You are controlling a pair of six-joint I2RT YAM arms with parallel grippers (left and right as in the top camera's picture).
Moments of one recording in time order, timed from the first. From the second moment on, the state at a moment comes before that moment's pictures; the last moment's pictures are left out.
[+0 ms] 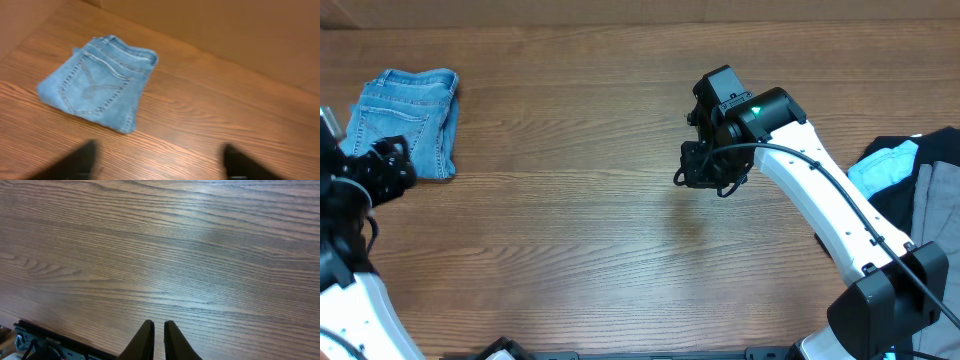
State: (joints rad) left arm 0.66 1.15 1.32 -0.84 0.41 0.03; right arm 0.45 1.74 1.58 -1.25 -0.28 0.38
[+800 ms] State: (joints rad) left arm 0.61 2.06 1.35 -0.41 0.26 0.06; right arm 0.45 1.74 1.58 -1.25 -0.28 0.39
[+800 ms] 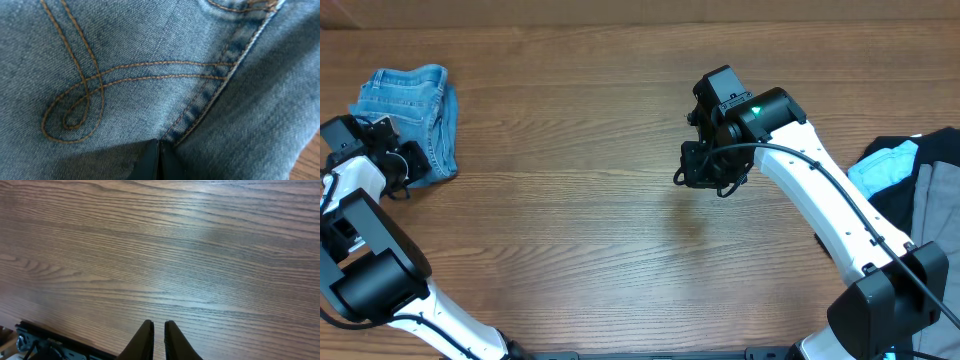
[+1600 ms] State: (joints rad) left arm 0.58 2.01 1.62 -0.46 0.01 0.03; right arm 0.45 1.74 1.58 -1.24 -0.28 0.41
